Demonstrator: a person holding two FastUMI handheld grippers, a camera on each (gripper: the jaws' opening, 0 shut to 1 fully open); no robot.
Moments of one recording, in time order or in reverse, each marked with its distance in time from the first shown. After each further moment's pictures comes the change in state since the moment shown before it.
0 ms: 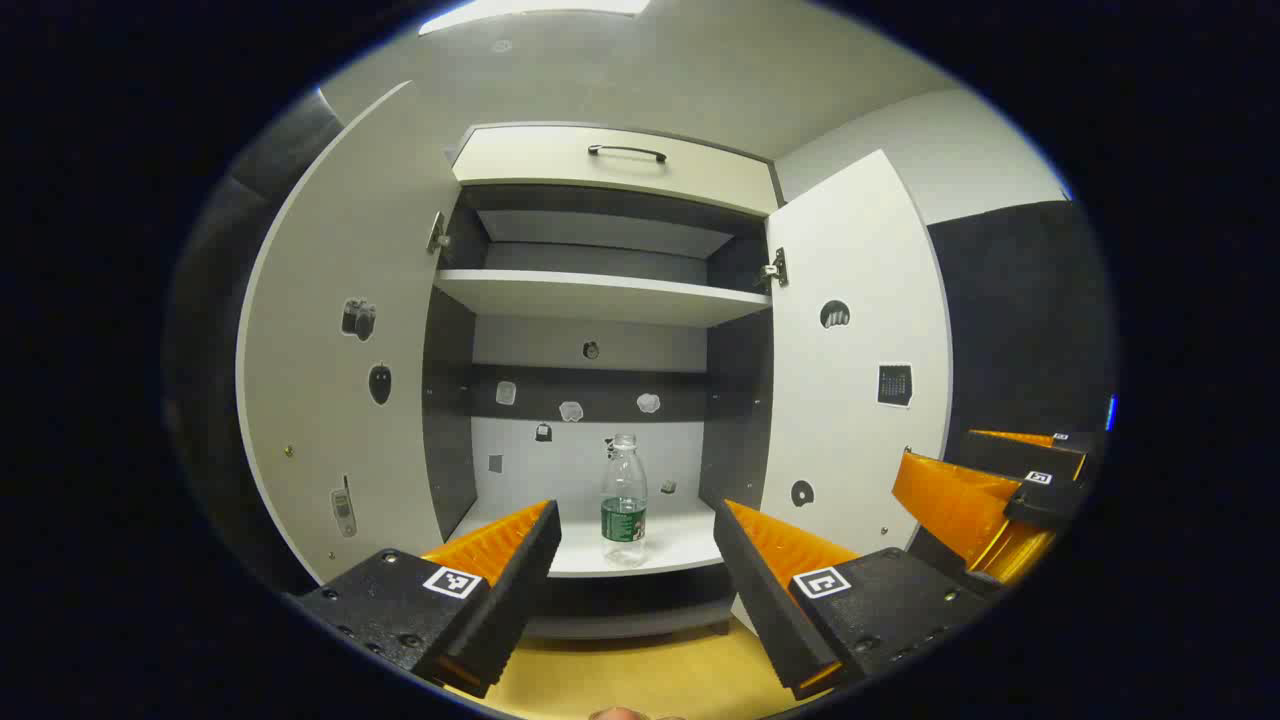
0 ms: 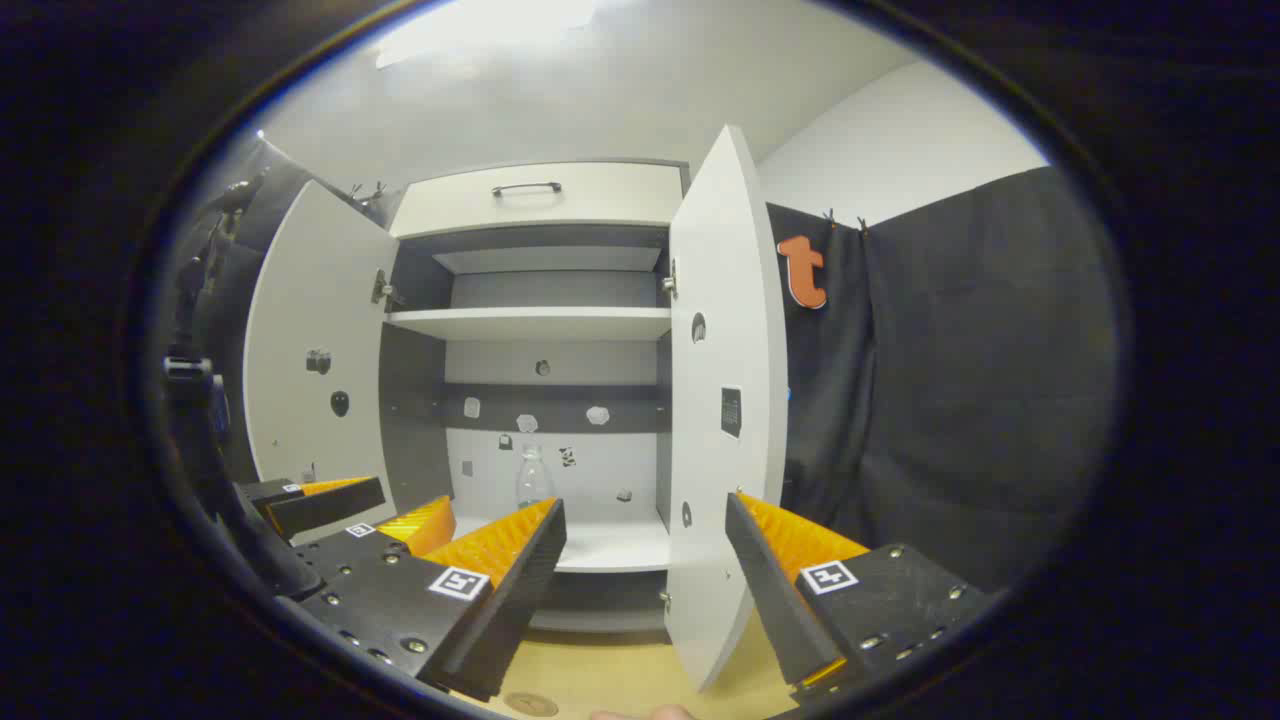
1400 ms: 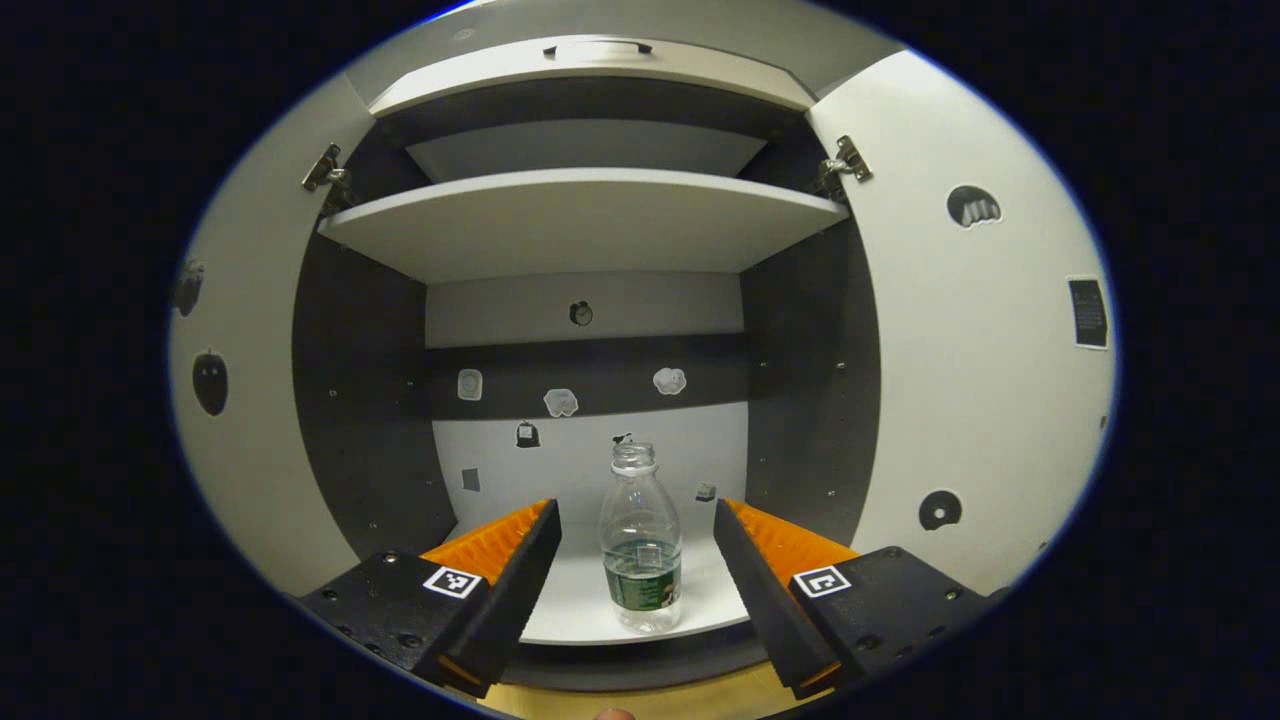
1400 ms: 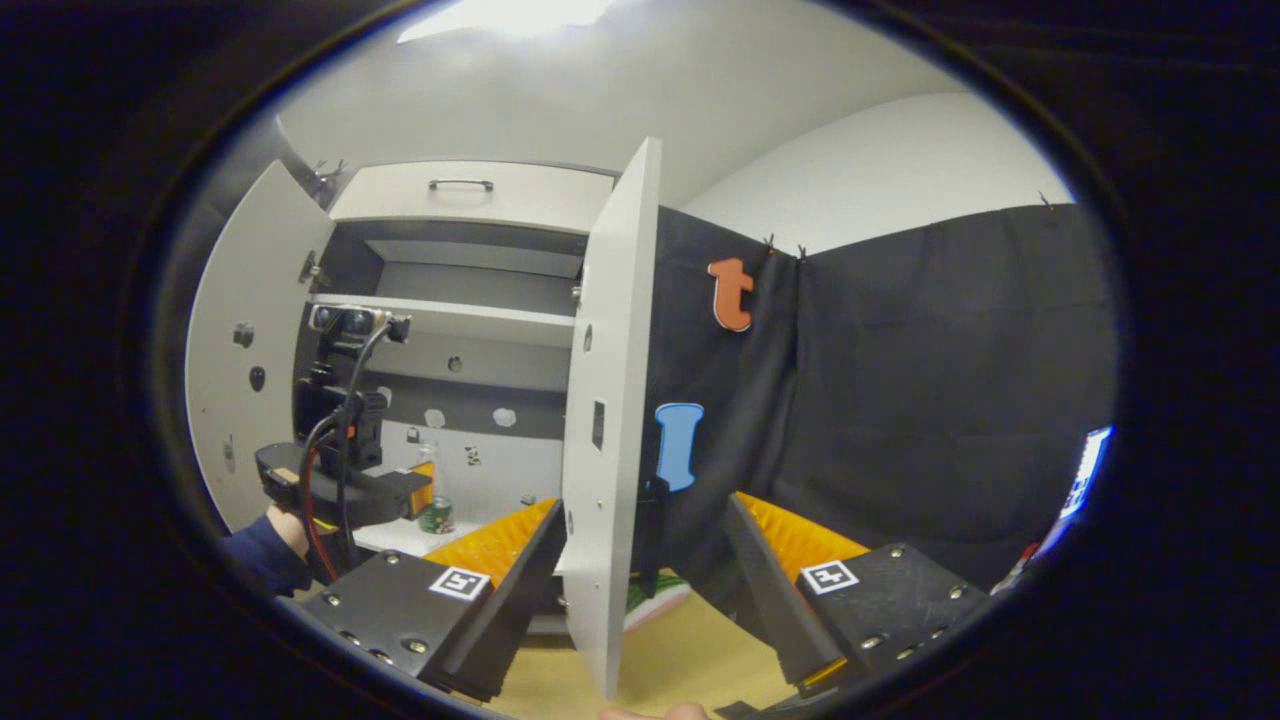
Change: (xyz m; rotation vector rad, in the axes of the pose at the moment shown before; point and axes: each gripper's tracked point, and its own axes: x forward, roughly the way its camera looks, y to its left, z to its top) left arm 0.211 0.022 -0.056 0.097 0.092 0.057; right arm -0.009 -0.092 0.014 -0.133 -0.046 -0.250
